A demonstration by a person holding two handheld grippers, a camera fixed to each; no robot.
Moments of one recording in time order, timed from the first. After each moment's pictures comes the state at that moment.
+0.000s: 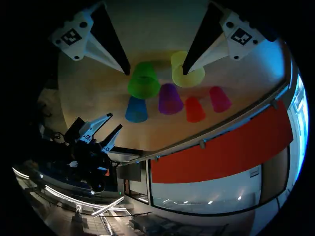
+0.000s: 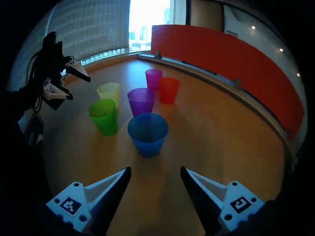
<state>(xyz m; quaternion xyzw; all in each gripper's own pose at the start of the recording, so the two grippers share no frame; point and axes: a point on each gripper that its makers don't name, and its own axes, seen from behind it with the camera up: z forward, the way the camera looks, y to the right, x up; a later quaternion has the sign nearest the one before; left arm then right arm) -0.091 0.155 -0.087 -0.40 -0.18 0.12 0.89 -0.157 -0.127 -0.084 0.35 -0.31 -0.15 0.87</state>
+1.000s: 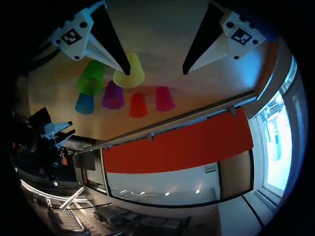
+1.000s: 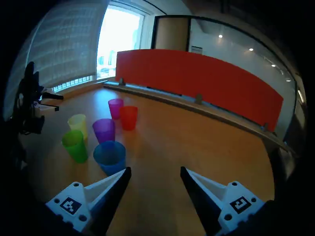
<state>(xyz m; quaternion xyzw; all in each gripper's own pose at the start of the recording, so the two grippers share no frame) -0.076 0.054 -0.032 -0.20 -0.13 0.10 0.97 -0.118 -0.085 -0.032 0.22 -0.20 -0.09 0.95</state>
